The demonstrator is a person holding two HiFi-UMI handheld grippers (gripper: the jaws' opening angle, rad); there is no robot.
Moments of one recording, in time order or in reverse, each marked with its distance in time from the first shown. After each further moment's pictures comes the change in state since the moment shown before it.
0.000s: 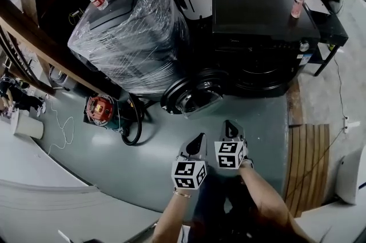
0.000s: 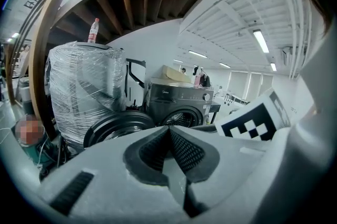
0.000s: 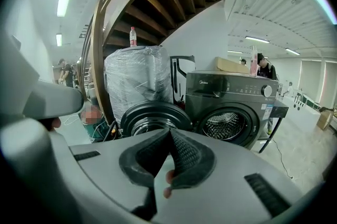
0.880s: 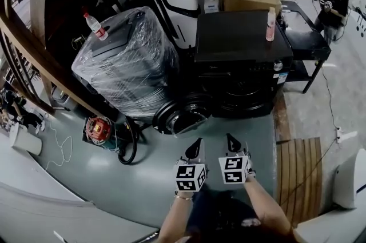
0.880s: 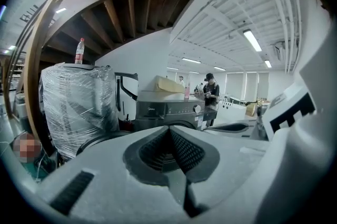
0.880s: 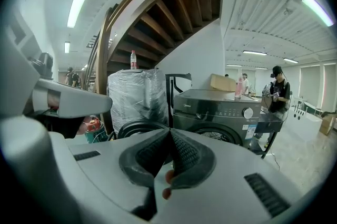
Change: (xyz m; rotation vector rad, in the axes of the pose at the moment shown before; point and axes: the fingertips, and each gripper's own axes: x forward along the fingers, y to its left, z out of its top) left arm 0.002 -0.097 0.069 0.085 -0.098 -0.003; right arm -0.110 -0.089 0.051 -0.014 -0.158 0.012
